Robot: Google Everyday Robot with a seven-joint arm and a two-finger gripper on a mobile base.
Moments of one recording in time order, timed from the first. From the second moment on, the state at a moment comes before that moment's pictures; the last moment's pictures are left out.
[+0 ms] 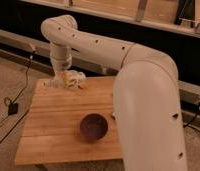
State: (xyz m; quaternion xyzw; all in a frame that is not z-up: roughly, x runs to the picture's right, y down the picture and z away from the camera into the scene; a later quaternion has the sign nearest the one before) arm -0.178 -0.042 0.701 -0.31 -0.19 -0.25 0.90
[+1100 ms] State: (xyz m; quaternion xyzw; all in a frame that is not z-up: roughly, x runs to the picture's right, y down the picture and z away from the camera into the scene) arm -0.178 -0.042 0.701 -0.31 -0.19 -0.25 0.90
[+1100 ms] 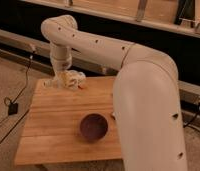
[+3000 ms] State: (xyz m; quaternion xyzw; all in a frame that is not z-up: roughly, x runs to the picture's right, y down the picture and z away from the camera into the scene) arm -0.165 -0.019 0.771 -0.28 -0.49 -0.06 0.83
